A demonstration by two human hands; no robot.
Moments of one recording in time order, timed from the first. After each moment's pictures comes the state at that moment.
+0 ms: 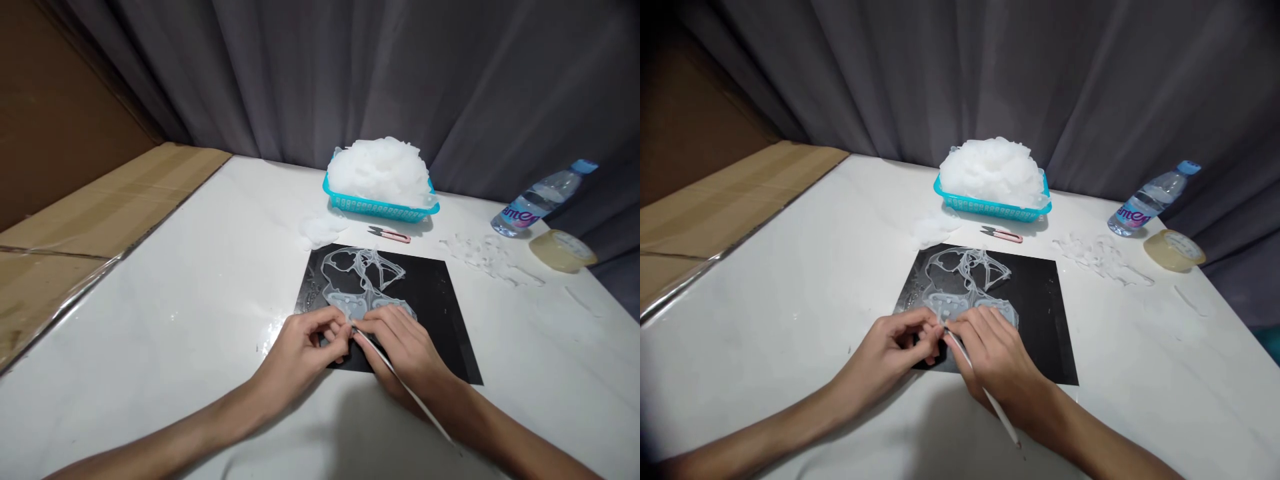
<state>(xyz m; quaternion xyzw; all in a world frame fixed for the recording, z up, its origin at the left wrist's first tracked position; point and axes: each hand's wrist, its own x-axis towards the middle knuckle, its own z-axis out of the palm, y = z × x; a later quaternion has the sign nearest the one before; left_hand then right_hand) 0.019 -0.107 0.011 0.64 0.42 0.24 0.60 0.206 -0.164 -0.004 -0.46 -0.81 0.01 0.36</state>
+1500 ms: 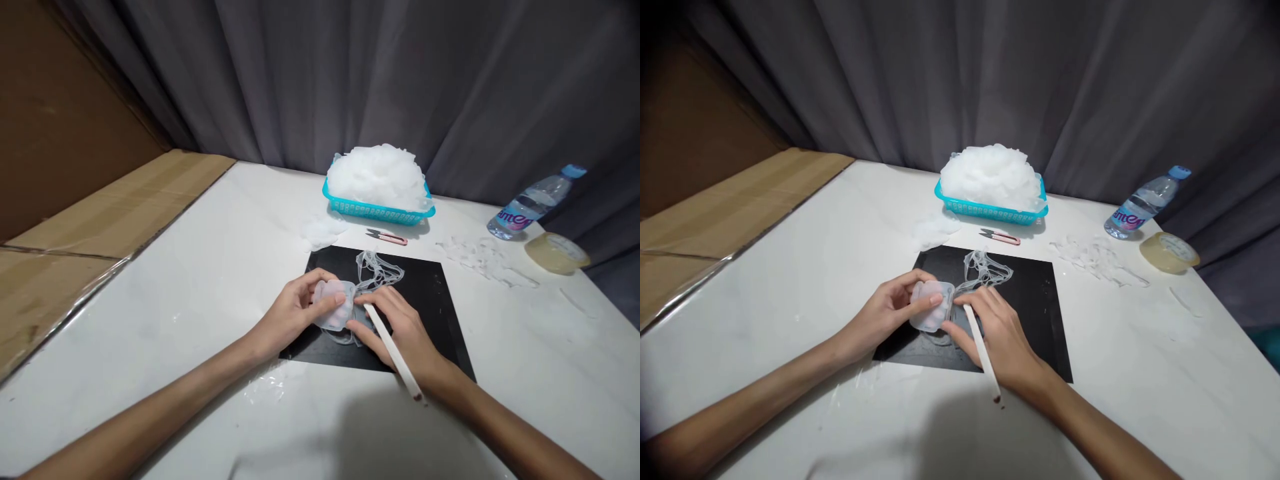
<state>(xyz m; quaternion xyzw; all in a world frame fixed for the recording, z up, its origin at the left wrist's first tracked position) 0.013 -0.063 0.004 0.58 0.35 0.30 0.67 0.222 -0.143 -0.013 -0.51 -0.75 0.15 0.39</state>
